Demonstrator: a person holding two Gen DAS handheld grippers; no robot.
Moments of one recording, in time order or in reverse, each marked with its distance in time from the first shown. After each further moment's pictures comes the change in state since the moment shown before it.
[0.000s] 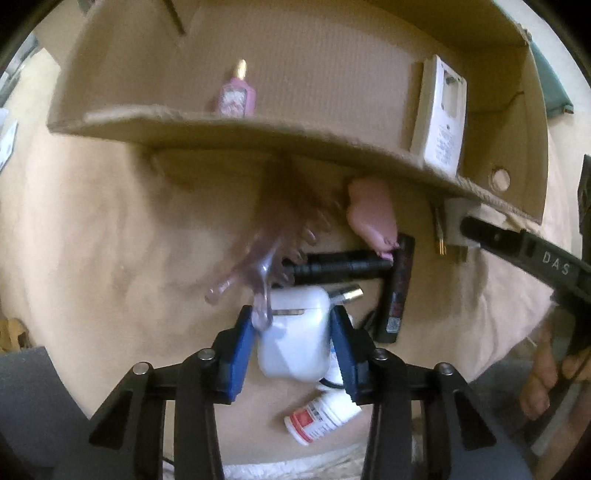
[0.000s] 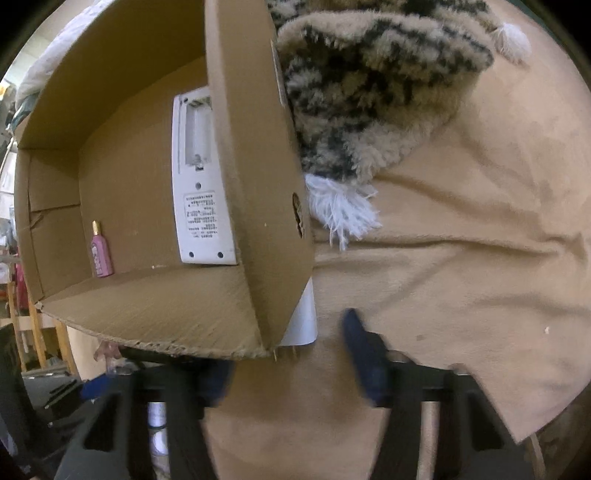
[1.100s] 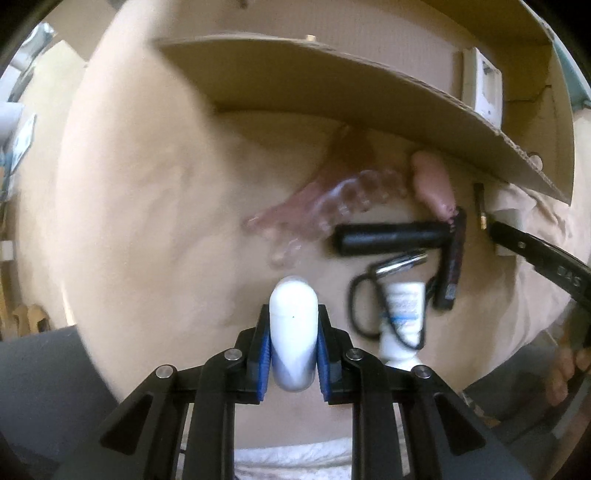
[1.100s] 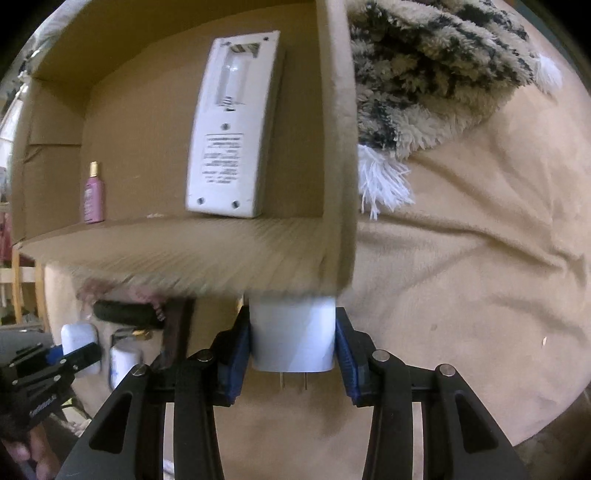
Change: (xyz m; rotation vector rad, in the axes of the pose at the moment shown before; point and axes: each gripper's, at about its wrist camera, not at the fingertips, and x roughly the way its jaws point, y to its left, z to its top) left arm -0.001 0.010 -0.013 -0.022 0.047 0.110; right arm 0.004 0.013 -0.015 -0.161 0.031 -0.080
